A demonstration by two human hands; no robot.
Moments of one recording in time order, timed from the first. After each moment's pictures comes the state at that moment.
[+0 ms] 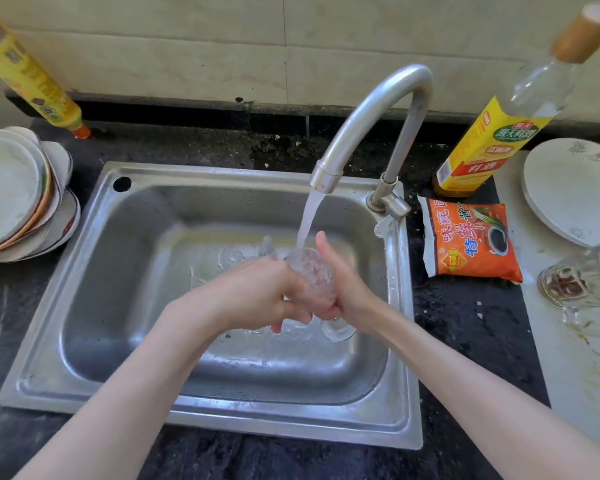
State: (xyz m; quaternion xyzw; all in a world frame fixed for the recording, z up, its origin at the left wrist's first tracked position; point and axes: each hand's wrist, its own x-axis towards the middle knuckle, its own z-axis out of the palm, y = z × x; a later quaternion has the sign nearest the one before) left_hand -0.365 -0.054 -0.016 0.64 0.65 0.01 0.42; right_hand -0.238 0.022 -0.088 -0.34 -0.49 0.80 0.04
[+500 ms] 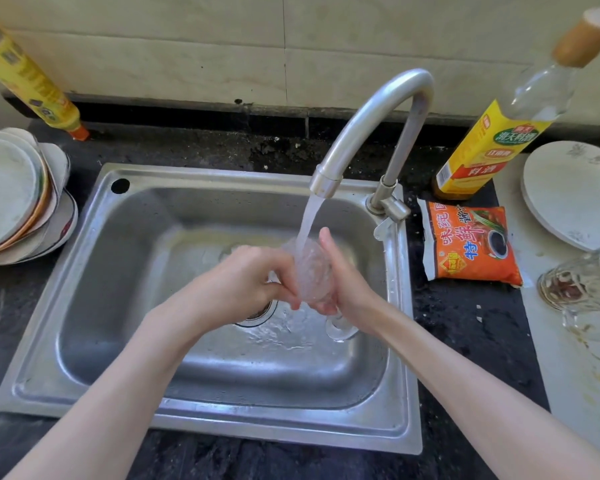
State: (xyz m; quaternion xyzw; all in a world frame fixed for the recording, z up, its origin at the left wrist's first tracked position) left_hand -0.379 -0.057 -0.028 0.59 0.69 0.19 0.38; right_hand -0.241 0.026 -0.087 -0.33 -0.52 0.78 0.05
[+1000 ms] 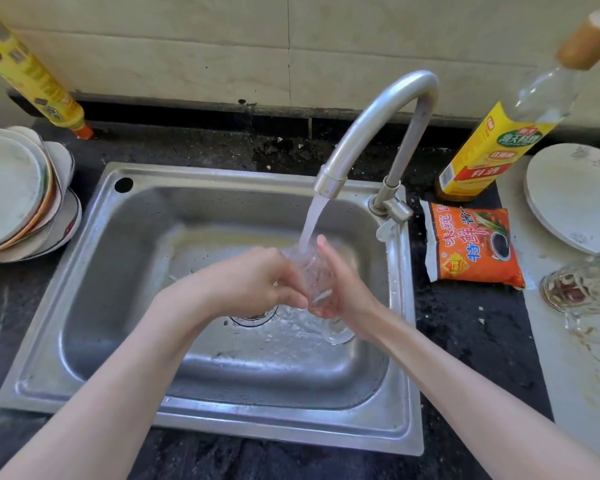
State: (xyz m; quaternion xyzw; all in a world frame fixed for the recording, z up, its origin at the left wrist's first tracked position) left_hand -0.377 -0.046 -0.019 0.59 0.68 0.06 0.43; right_hand -0.241 0.019 -0.085 -0.36 -0.48 0.80 0.05
